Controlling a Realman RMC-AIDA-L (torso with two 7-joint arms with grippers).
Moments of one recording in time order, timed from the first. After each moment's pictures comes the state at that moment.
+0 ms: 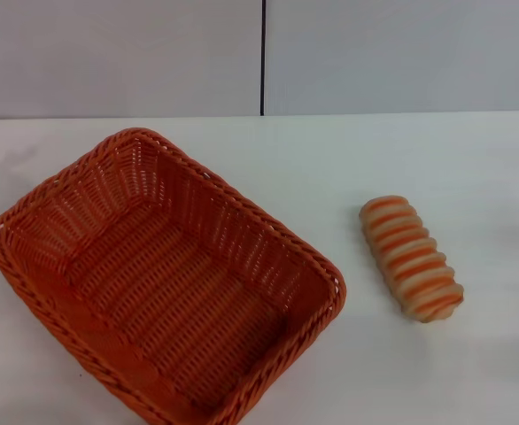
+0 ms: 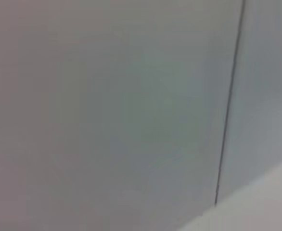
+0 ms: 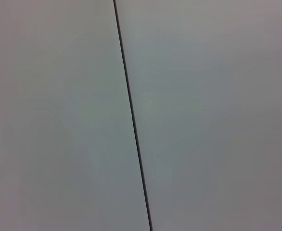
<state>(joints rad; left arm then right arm) -0.20 -2.06 0.61 1.50 1.95 1.60 -1.84 0.26 2.08 -0.04 0.02 -1.20 -1.57 0.34</state>
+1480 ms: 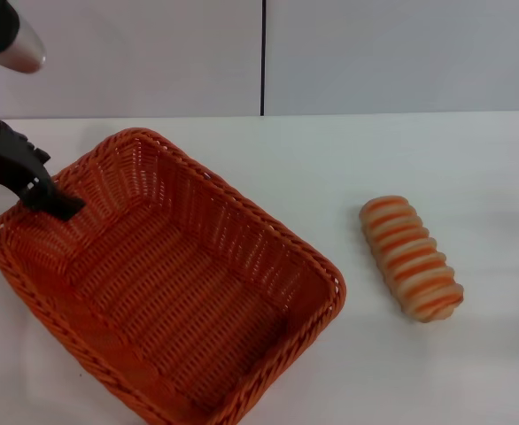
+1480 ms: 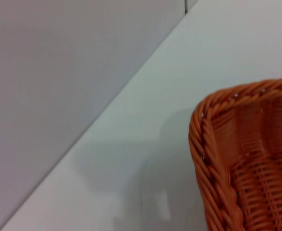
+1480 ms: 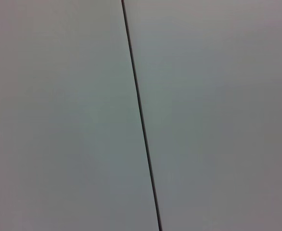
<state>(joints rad) -0.48 -2.07 1.22 1.52 2.76 1.56 -2.24 0.30 2.08 -0.04 0.02 -1.20 -1.49 0.33</state>
